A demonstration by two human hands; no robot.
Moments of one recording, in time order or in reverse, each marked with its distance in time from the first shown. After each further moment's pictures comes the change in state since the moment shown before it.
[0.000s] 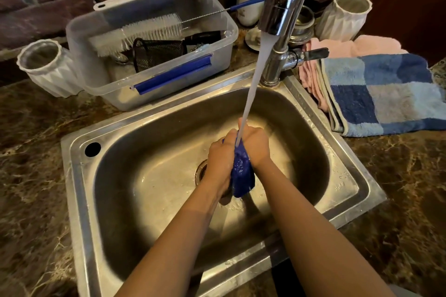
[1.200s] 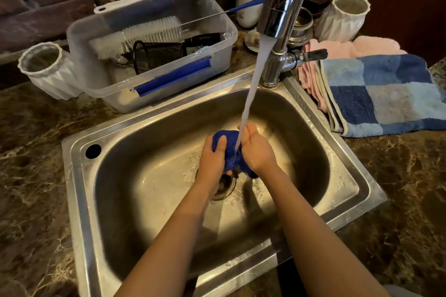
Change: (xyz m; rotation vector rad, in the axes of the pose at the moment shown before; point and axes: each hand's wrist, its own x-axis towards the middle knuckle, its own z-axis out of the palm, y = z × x) left_hand 0.017 -0.017 -0.025 0.128 -0.042 0.237; right_hand -0.014 0.000 -0.017 -0.373 -0.144 -0.197
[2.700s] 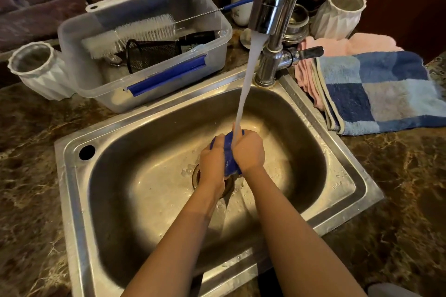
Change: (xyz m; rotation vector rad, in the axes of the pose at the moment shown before) left_hand 0.000 -0.002 0.015 -0.248 0.073 -0.216; right_hand 0.004 -0.011 0.020 0.112 0.199 0.209
